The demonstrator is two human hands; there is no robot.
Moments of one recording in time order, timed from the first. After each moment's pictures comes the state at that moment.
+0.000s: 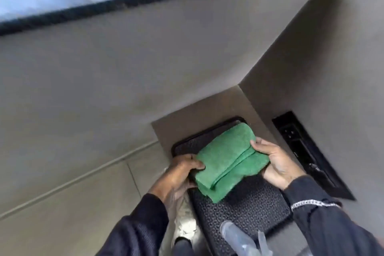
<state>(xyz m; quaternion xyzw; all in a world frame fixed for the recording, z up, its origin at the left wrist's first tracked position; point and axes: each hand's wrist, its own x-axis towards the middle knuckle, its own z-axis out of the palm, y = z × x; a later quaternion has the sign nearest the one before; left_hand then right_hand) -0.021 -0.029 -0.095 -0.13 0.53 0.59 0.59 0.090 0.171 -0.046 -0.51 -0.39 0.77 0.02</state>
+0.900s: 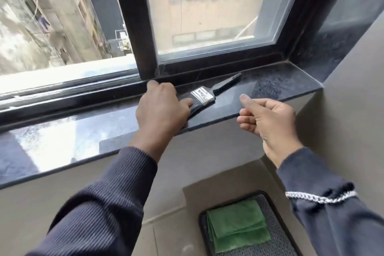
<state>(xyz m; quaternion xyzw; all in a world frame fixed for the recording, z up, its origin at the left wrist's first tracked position) -0.191 -0.029 0.221 0.13 0.96 0.26 -0.05 -0.091 0.135 0.192 -0.32 -0.60 0.69 0.26</state>
